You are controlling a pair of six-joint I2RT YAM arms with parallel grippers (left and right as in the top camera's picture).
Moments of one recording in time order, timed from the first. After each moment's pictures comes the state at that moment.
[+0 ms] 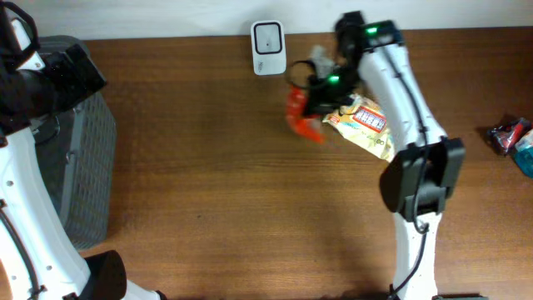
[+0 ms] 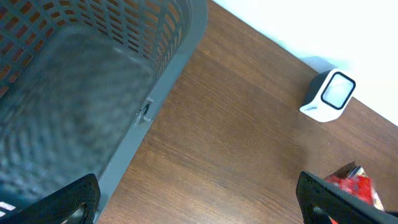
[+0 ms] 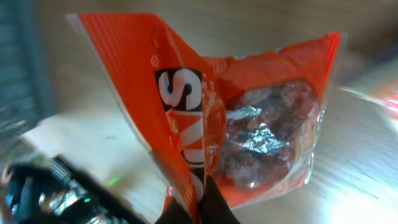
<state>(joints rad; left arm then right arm) 0.23 1.73 2.42 -1.62 0.05 -0.36 0.21 2.30 2.27 -1.48 -0.57 0.02</state>
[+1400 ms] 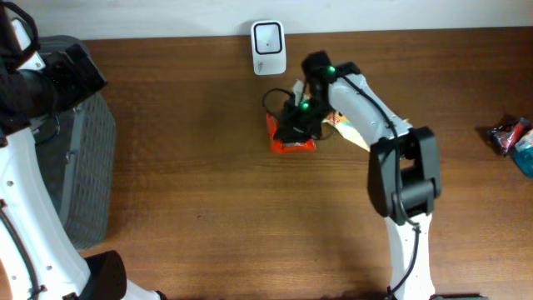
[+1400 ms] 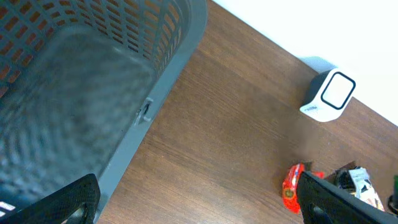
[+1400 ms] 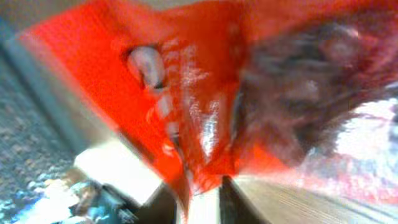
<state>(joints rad) 0.23 1.73 2.42 -1.62 0.05 -0.36 0.33 2.30 1.94 -1.15 -0.59 0.39</state>
